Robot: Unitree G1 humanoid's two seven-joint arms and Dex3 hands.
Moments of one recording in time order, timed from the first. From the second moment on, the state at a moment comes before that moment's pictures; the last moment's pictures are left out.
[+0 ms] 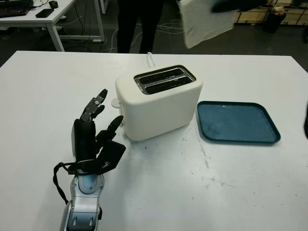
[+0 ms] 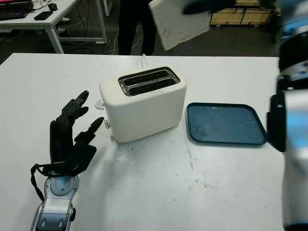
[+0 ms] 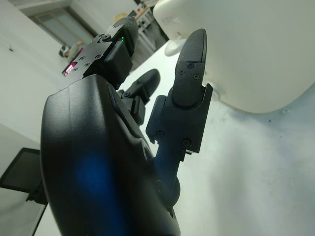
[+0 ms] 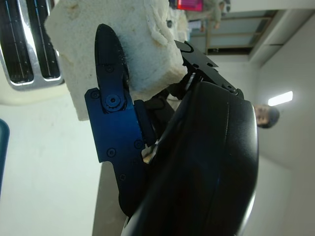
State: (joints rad) left arm 0.10 -0.01 -0.09 -0.34 0.45 0.07 0.27; right arm -1.49 -0.57 0.18 1.14 -0.22 -0.48 0.86
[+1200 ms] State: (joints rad) left arm 0.10 -0.02 -0.09 -0.32 0.46 0.07 0.28; right arm -1.40 -0.52 0.26 1.18 -0.35 -0.62 0.74
